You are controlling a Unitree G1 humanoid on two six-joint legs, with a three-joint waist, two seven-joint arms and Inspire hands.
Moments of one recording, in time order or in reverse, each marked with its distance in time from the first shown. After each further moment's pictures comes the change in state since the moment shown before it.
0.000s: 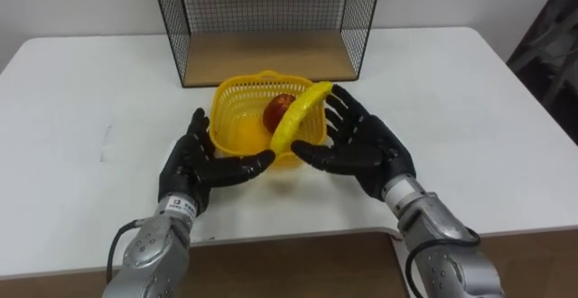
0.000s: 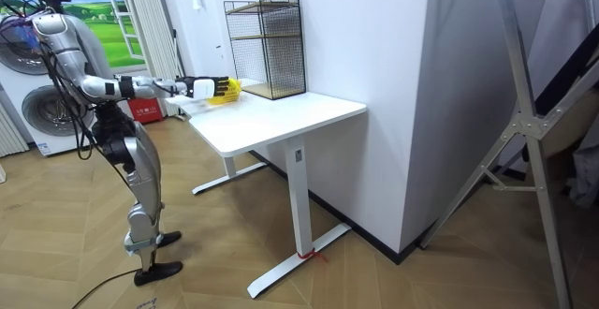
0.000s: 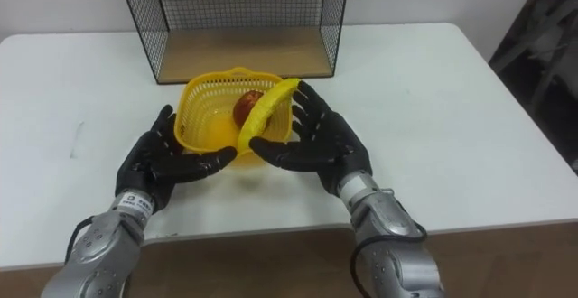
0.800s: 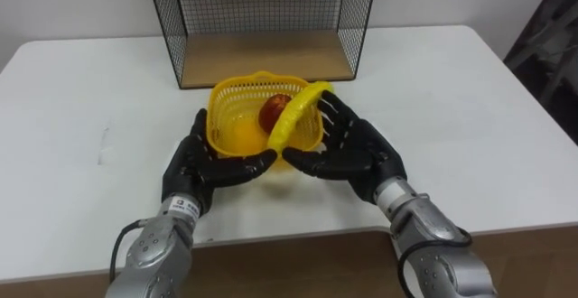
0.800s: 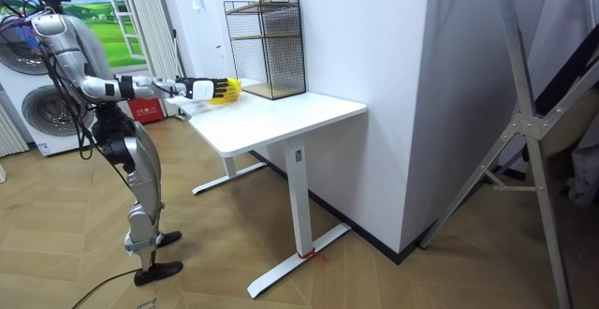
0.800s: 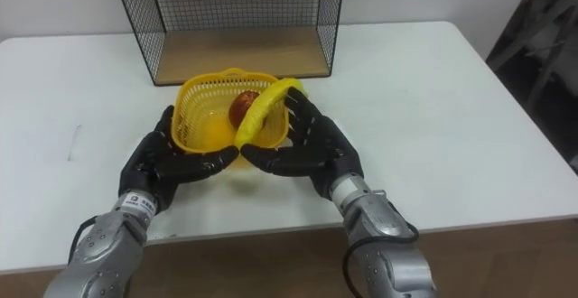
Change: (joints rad) left arm -0.001 -0.011 -0.016 -0.004 0.000 0.002 0.000; right arm -0.001 0.025 0.018 0.001 -0.029 0.002 -0.004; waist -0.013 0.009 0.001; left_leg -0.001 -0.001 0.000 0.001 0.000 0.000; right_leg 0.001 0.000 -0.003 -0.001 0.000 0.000
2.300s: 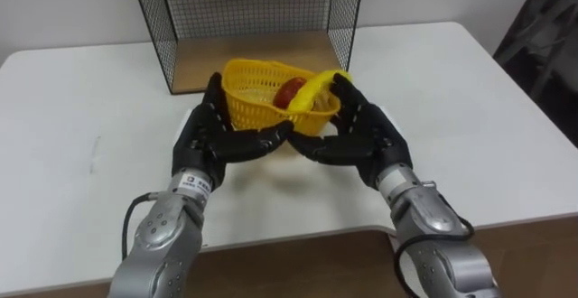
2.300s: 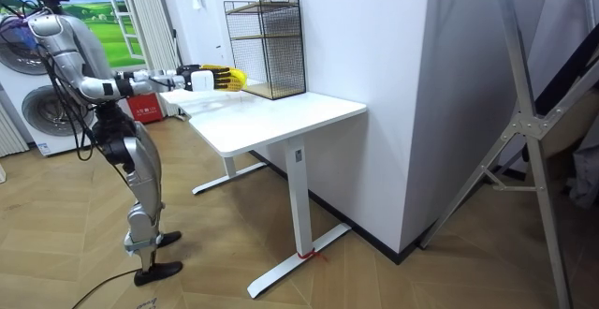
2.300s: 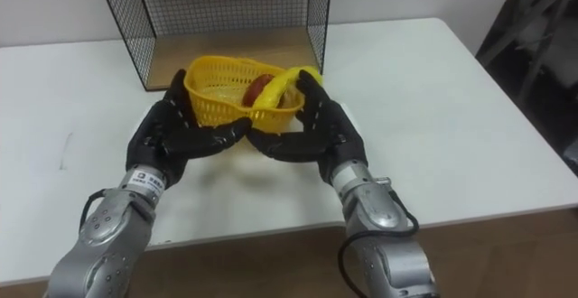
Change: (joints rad) left arm -0.045 -0.008 -0.042 -0.104 0.001 -0.035 0.000; right arm -0.013 0.001 0.020 -0.112 -0.074 -0.012 -0.132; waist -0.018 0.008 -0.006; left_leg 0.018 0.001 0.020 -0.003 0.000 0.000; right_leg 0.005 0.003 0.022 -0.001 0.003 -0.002
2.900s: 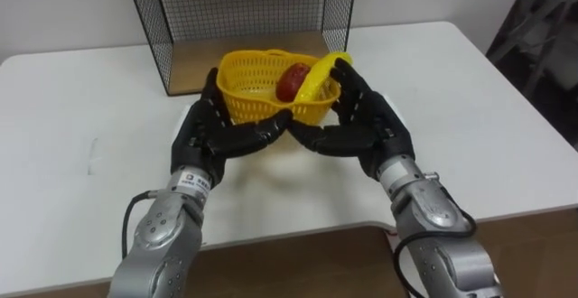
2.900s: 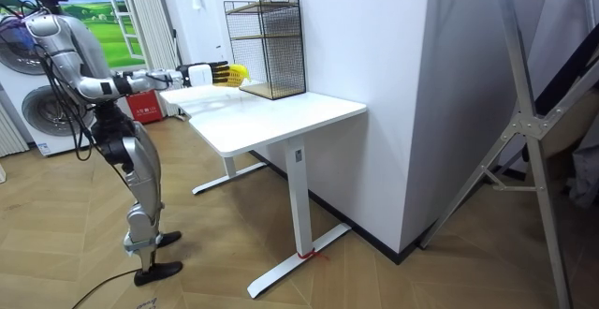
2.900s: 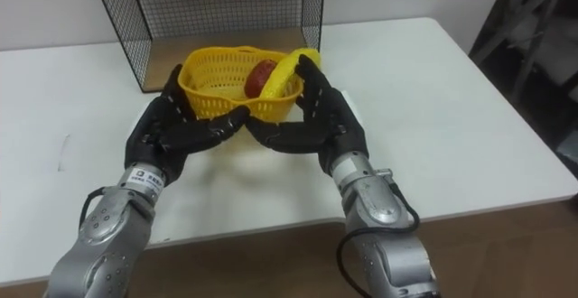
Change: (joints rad) left arm -0.008 -0.002 0.001 0.000 -0.002 -0.010 0.000; right arm -0.011 0.001 0.000 -0.059 -0.050 0.000 -0.035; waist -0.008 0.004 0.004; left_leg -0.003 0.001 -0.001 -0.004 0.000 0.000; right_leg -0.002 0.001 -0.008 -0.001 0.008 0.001
